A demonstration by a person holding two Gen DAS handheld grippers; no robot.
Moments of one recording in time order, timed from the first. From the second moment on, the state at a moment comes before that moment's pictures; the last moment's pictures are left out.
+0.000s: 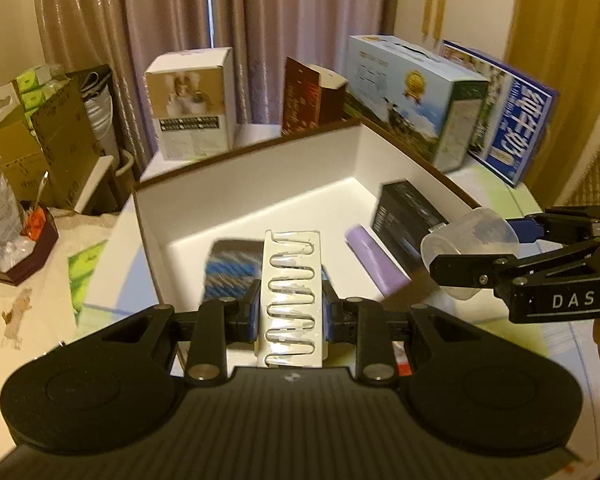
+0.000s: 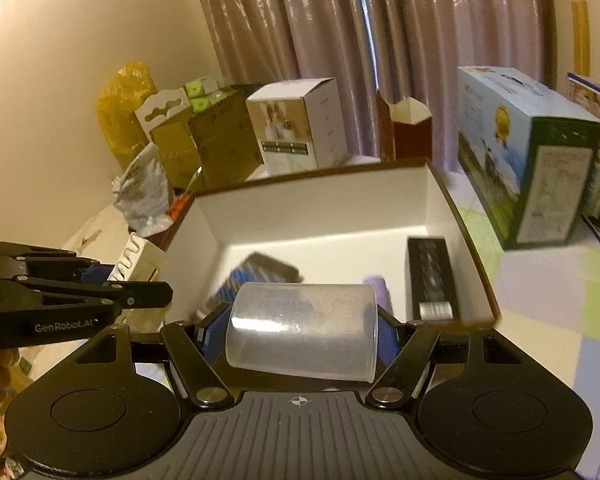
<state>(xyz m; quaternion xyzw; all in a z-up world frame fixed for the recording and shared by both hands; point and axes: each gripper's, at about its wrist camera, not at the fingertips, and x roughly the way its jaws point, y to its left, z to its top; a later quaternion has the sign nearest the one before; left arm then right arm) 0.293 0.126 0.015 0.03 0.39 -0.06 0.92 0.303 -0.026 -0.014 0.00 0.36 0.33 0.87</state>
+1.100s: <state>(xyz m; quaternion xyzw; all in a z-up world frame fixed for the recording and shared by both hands) 0.479 0.156 -0.068 0.06 0.46 -0.04 0.88 0.461 0.060 -0.075 -0.05 0.41 0.32 0.85</state>
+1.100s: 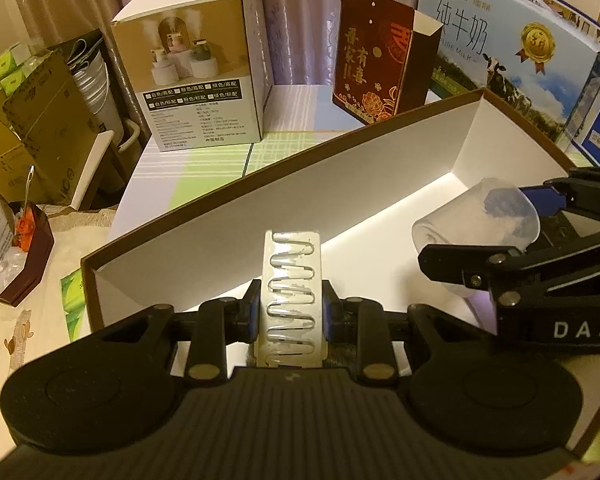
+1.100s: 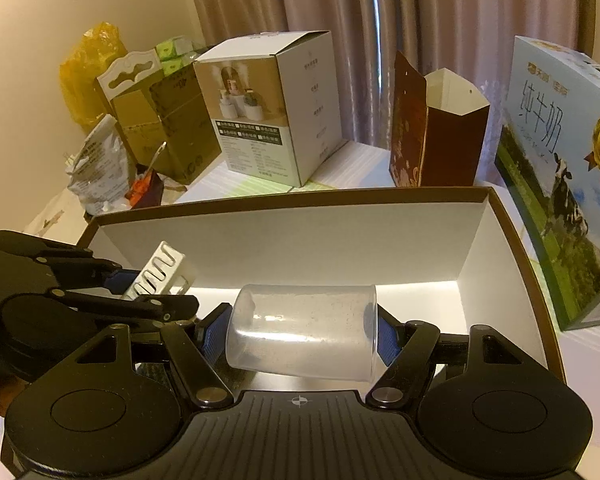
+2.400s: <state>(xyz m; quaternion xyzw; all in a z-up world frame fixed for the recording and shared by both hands) 0.421 0.163 -0.029 0.04 0.44 -0.04 0.90 0.418 0.009 -0.040 -0.02 0.37 0.32 0.87</state>
